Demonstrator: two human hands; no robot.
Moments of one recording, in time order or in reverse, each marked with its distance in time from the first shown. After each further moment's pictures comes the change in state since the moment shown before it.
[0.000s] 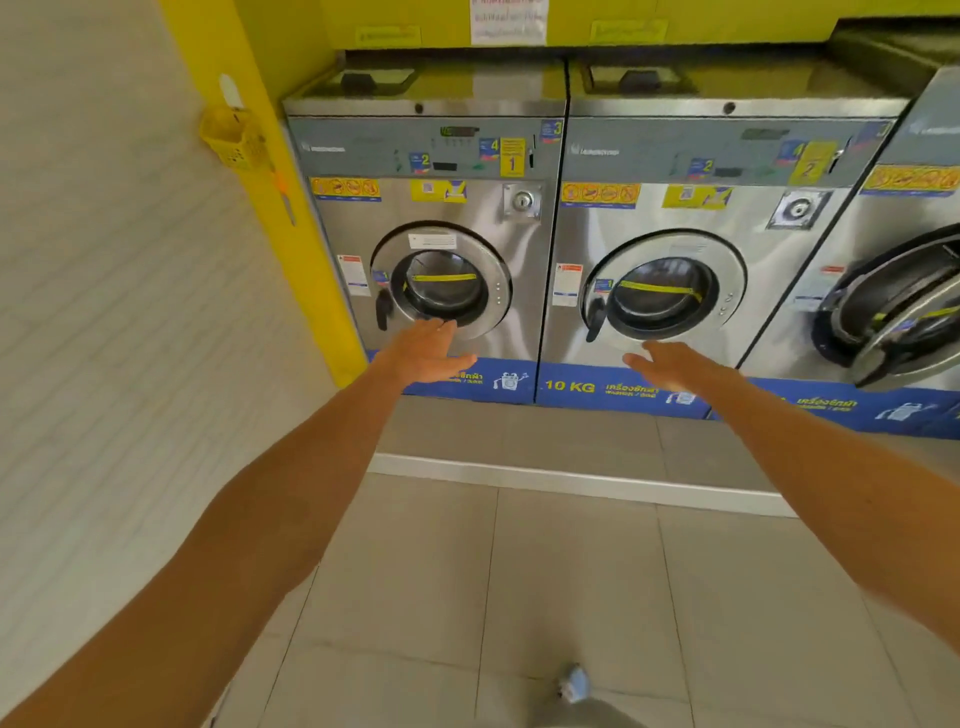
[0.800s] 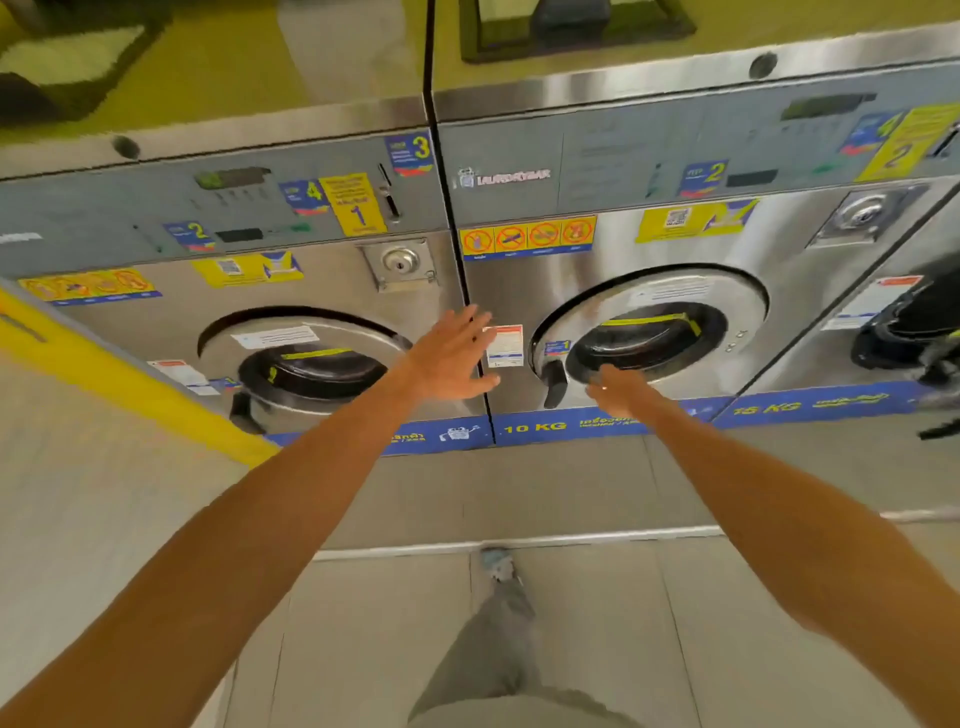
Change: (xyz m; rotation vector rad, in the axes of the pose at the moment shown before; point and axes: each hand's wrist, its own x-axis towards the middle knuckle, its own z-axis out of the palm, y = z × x) left_hand 0.521 0.090 0.027 0.313 -0.053 0.517; right_hand 0.455 0.093 -0.019 0.213 -0.117 0.204
